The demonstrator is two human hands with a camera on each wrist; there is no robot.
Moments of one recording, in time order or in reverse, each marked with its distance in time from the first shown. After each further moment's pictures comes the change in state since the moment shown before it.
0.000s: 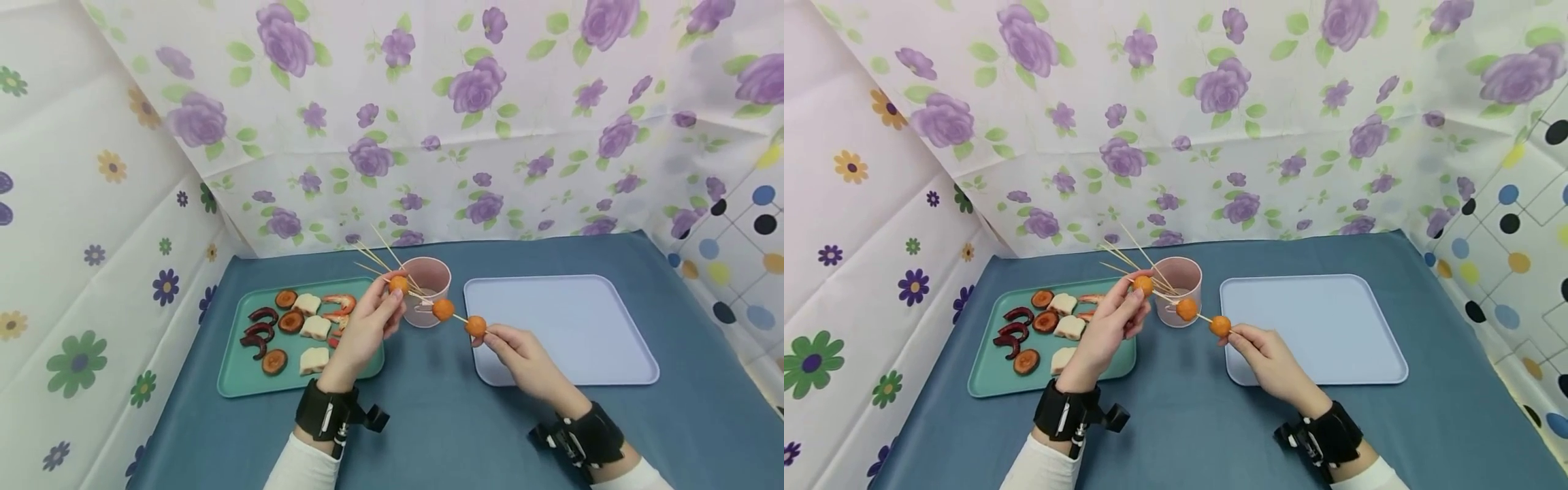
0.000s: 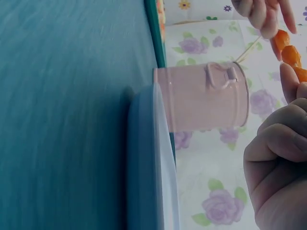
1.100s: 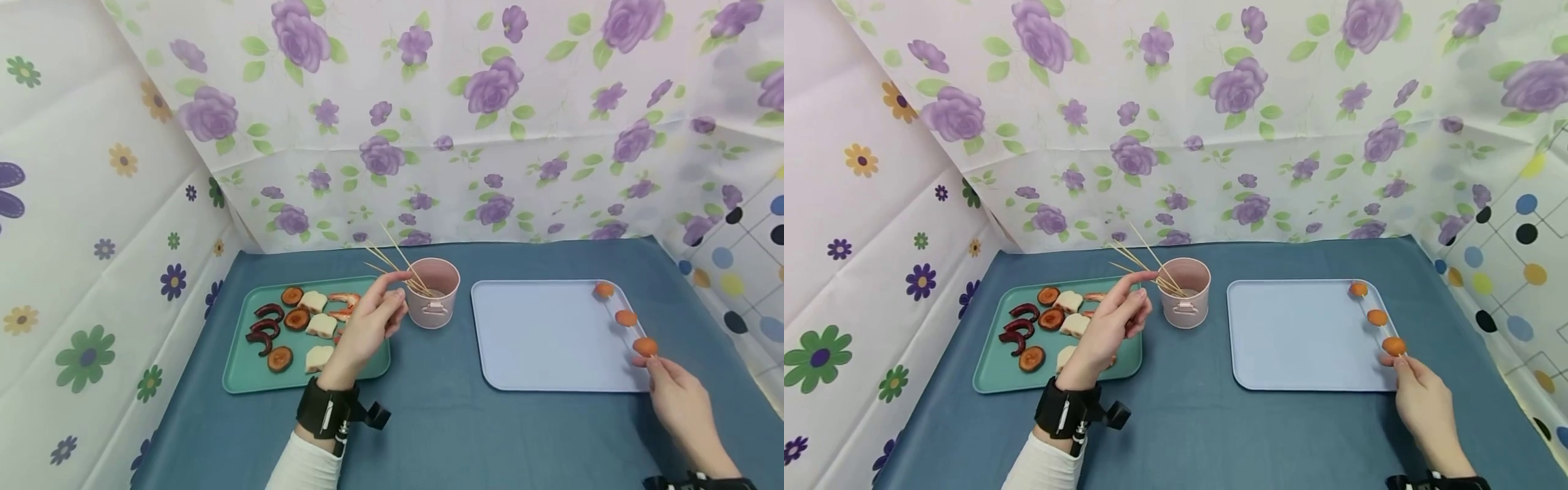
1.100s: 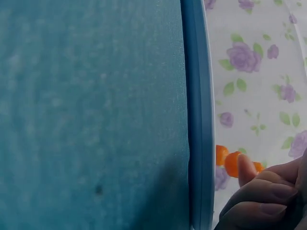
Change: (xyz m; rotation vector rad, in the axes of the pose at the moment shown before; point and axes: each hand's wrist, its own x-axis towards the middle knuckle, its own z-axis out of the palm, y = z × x) left_hand 0.000 0.004 -0.012 0.067 0.012 -0.011; right_hand -0.105 0.038 -0.132 -0.447 0.386 0.874
